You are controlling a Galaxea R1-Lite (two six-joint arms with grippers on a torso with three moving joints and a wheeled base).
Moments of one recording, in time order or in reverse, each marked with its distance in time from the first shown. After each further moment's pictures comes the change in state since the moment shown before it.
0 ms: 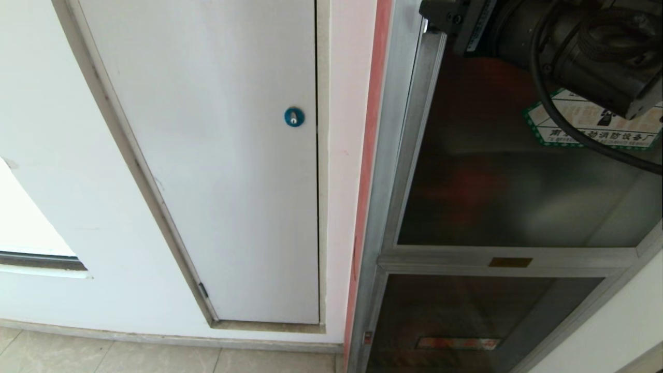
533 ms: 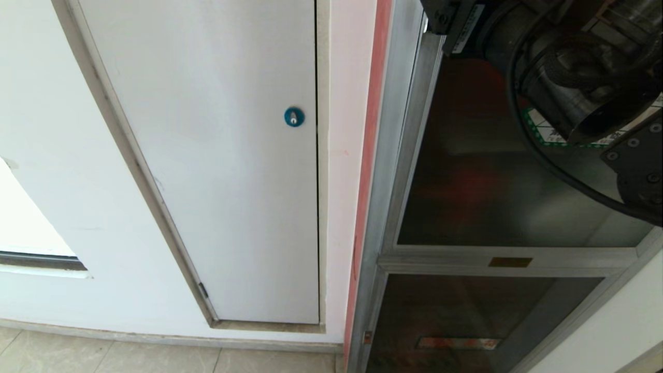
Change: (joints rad) left arm 0.000 0.000 0.000 0.000 0.000 0.000; right arm 0.060 0.050 0.131 -0.399 -0.178 -0.152
